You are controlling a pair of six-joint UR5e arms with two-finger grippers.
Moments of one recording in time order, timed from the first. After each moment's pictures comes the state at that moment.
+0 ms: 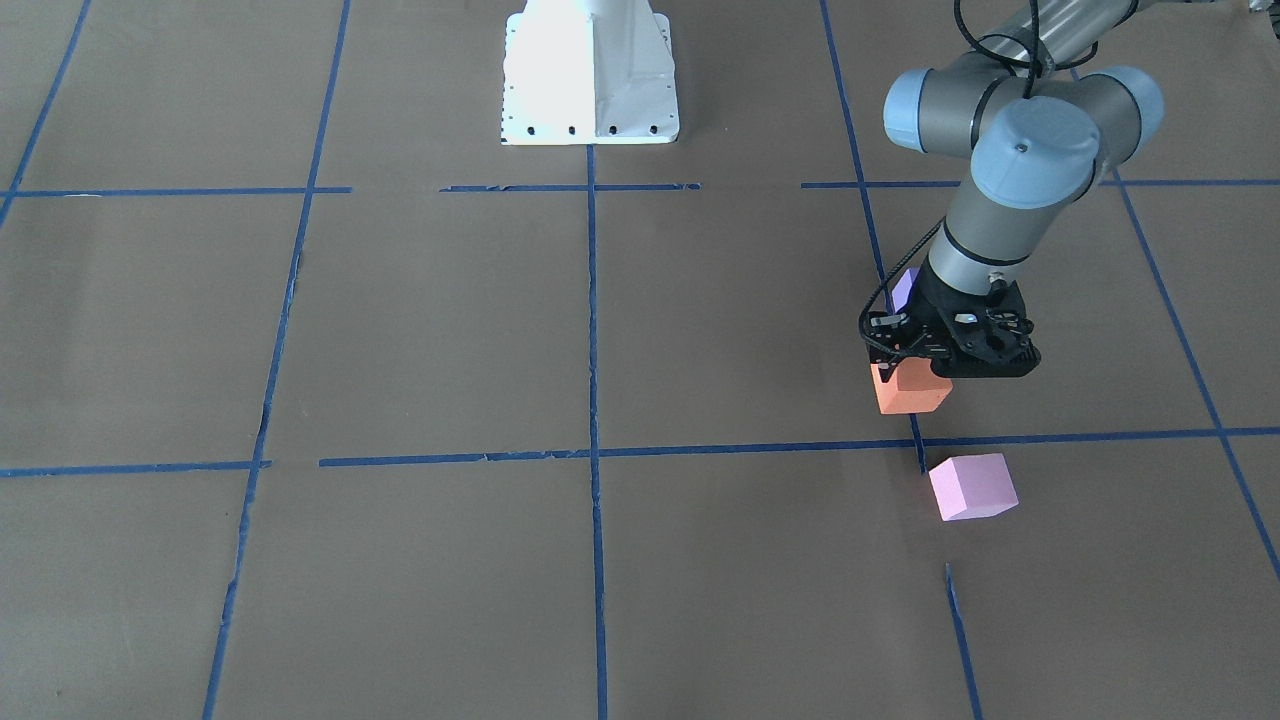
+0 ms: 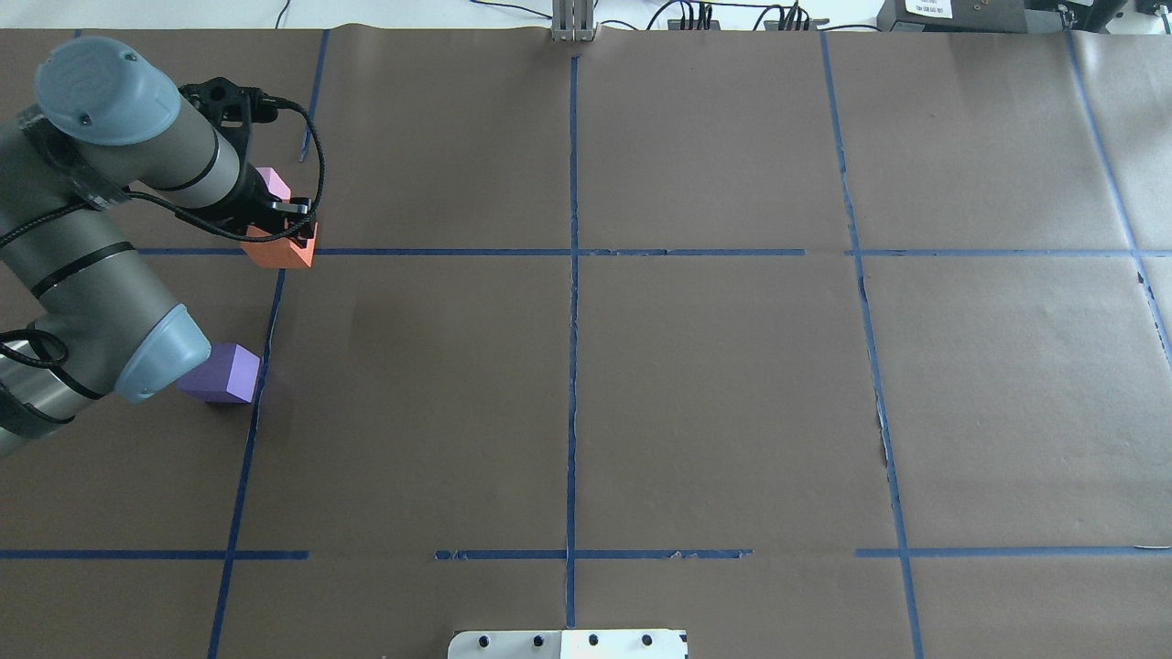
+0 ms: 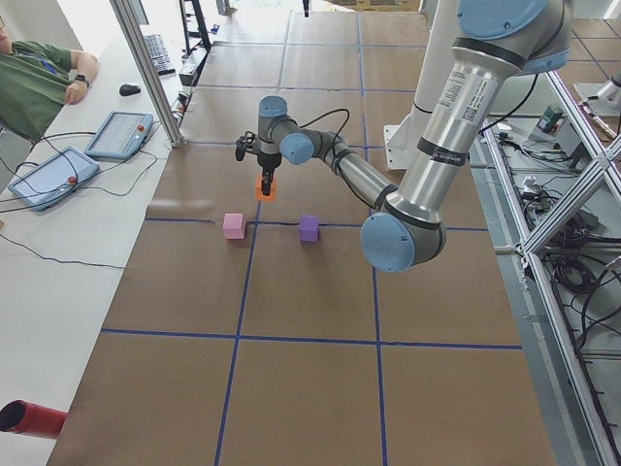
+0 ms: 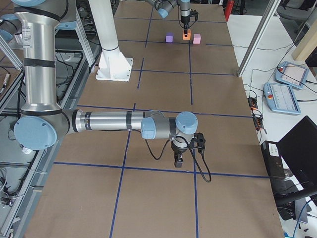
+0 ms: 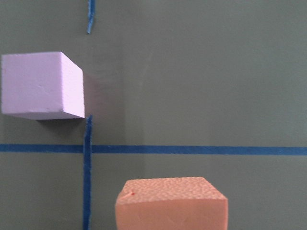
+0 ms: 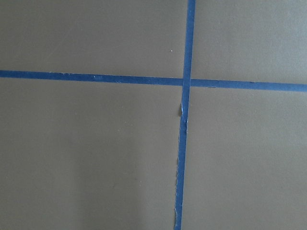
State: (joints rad) left arm -0.87 -1.97 -1.71 -1.69 -1.98 -0.86; right arm 1.48 -1.60 1.64 -1.56 2.36 0.06
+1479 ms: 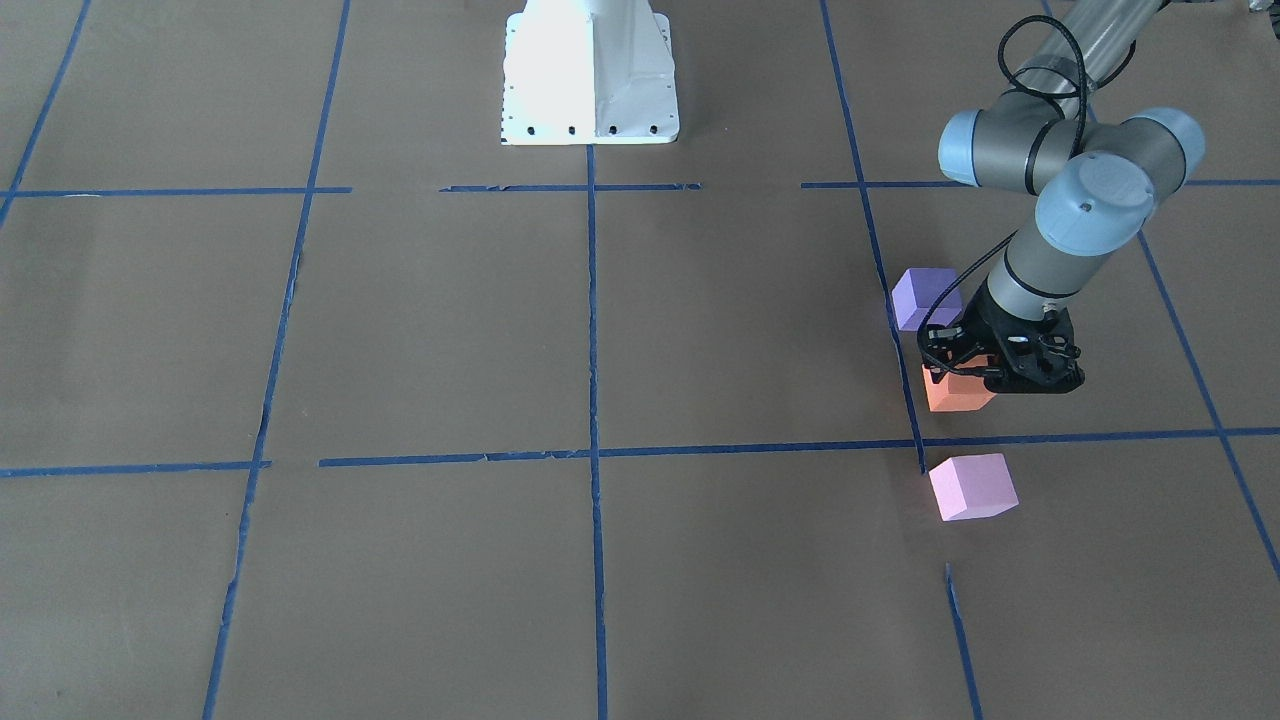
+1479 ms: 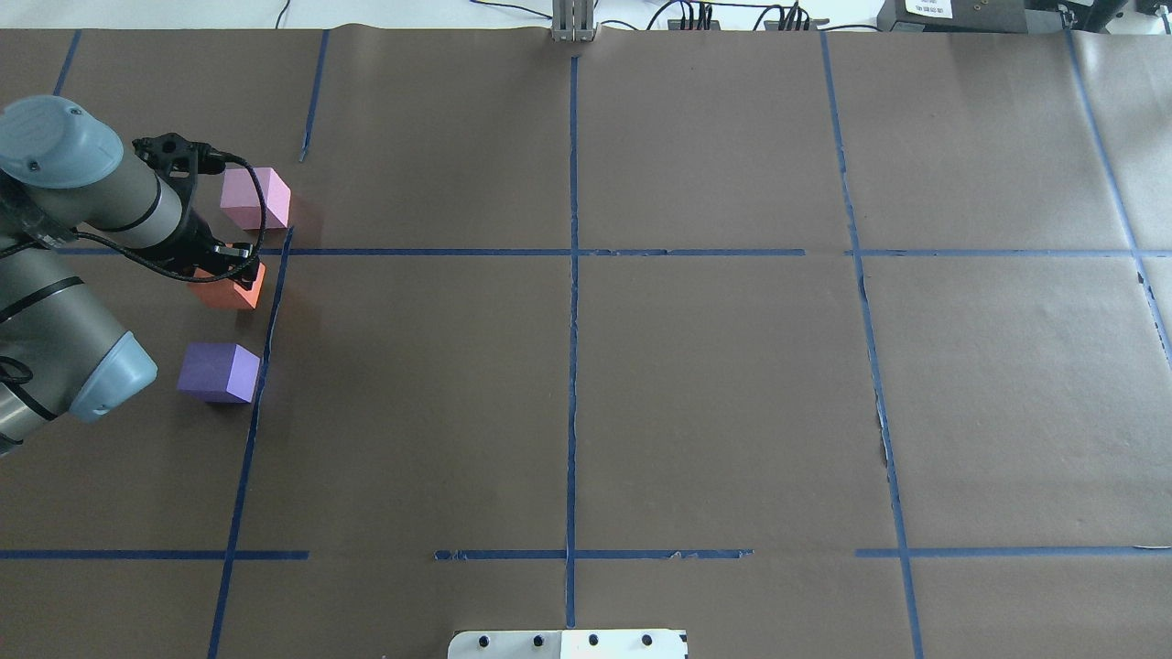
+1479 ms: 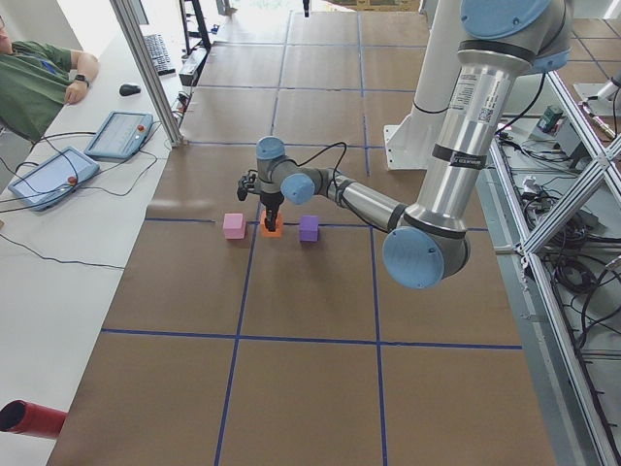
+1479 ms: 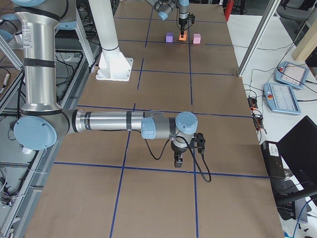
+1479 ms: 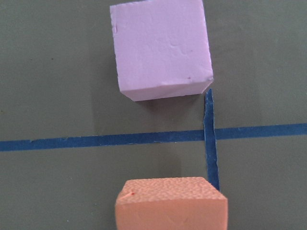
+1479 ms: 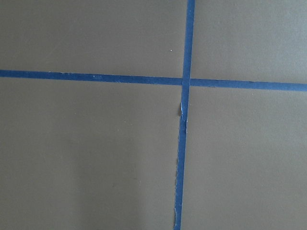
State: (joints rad) left arm -0.87 -1.86 -1.62 -1.83 -2.07 -0.81; right arm 1.48 -1.60 1.64 -1.56 2.36 0.06
